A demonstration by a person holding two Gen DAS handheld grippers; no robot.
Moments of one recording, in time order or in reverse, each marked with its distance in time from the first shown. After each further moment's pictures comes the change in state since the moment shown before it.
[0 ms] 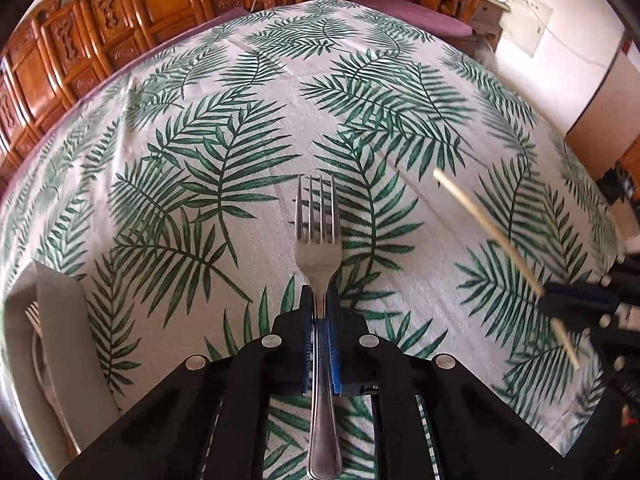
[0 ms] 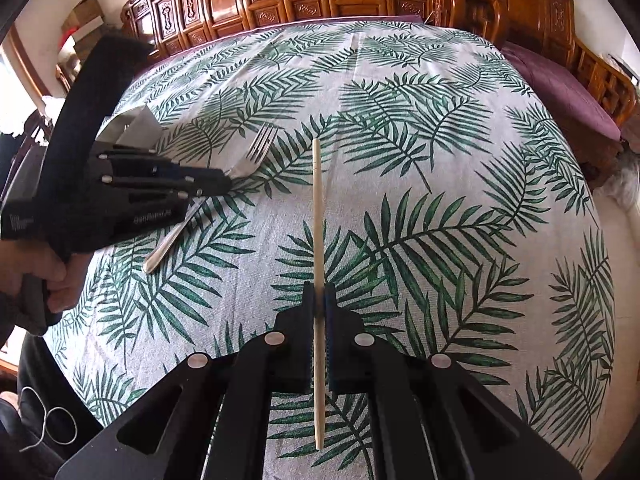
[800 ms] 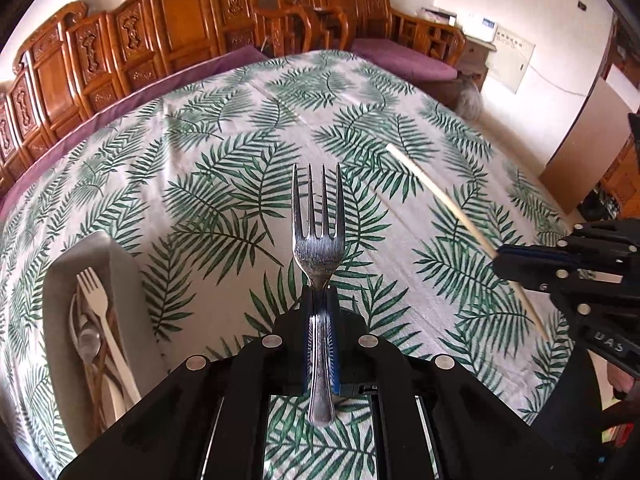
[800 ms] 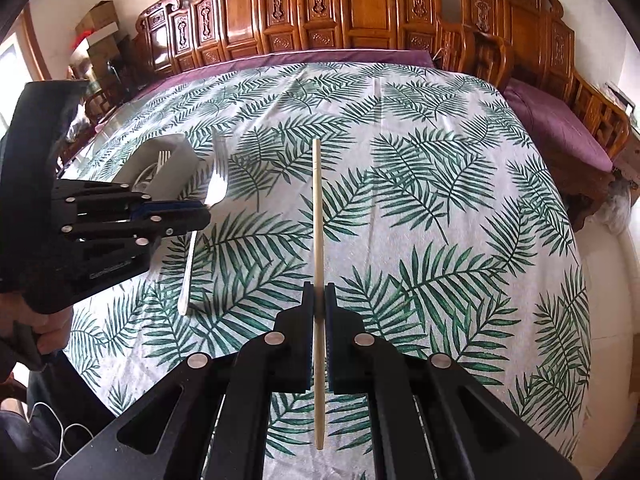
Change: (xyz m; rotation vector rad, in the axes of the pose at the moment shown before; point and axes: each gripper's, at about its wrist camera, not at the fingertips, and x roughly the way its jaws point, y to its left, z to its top) left arm -0.086 0.020 -0.038 -0.052 -0.161 -0.056; right arm -0.045 0.050 0.019 -0.046 -0.088 -0.024
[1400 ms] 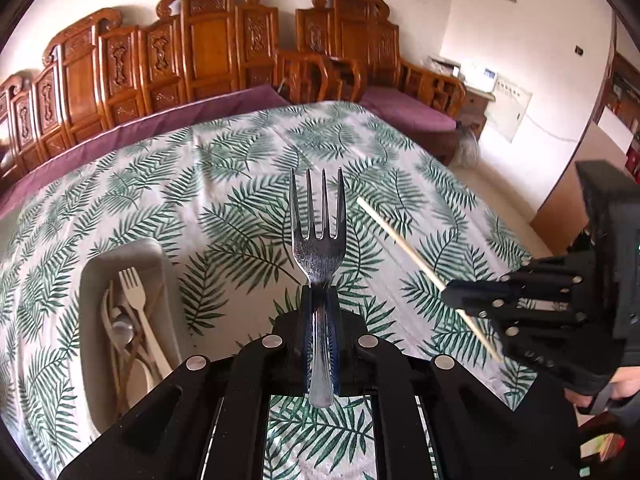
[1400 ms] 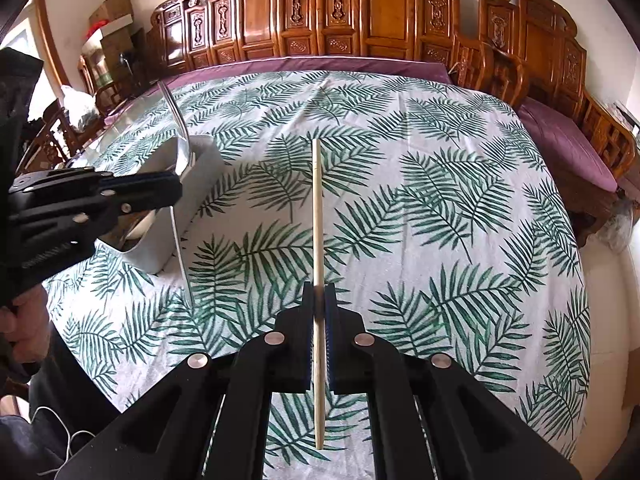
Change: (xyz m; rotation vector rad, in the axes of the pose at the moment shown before) left arm -0.068 0.020 -0.012 -0.081 -0.160 -0.016; right arm -0.006 0.037 0.011 -0.049 -0.016 0.008
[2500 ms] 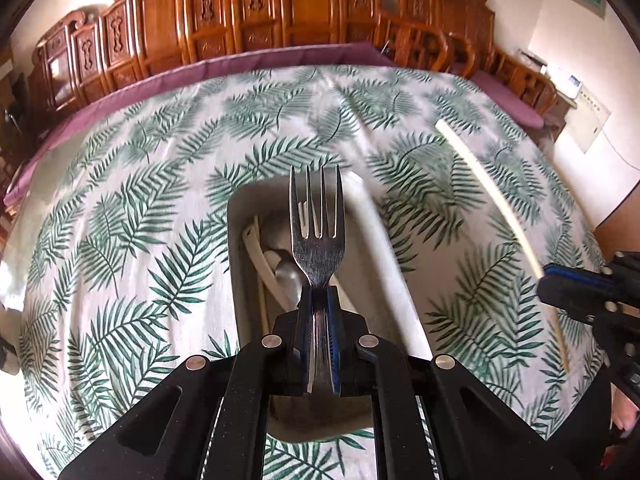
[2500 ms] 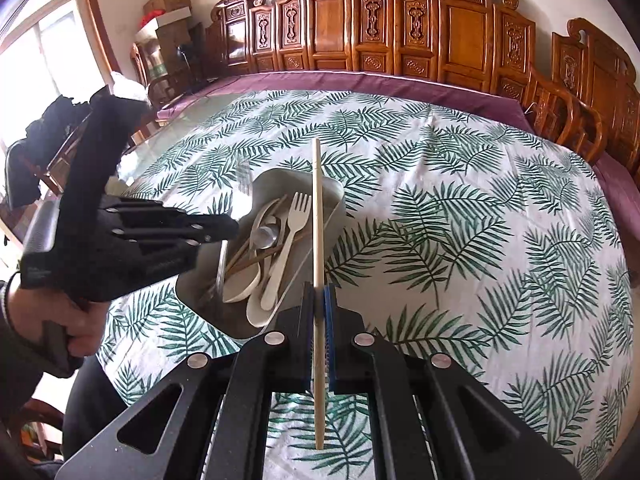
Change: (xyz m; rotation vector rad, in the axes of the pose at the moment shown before) left arm 0.008 0.157 -0.028 -0.162 0.170 0.194; right arm 0.034 0.129 0.071 -0.108 -0.028 0.152
